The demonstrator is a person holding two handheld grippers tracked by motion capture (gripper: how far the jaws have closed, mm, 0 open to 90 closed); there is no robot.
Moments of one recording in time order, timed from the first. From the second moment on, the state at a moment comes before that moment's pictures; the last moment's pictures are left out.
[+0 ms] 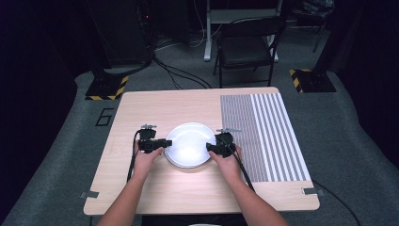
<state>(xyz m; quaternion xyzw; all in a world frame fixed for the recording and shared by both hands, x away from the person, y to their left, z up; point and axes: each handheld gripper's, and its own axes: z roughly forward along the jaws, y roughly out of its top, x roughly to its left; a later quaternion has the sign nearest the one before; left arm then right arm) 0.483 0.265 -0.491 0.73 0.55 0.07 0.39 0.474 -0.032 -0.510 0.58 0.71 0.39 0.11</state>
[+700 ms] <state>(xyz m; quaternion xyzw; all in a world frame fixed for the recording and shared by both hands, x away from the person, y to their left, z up) 0.481 0.265 -0.491 0.73 0.55 0.08 0.39 0.474 -0.028 -0.508 0.61 0.68 0.38 0.10</state>
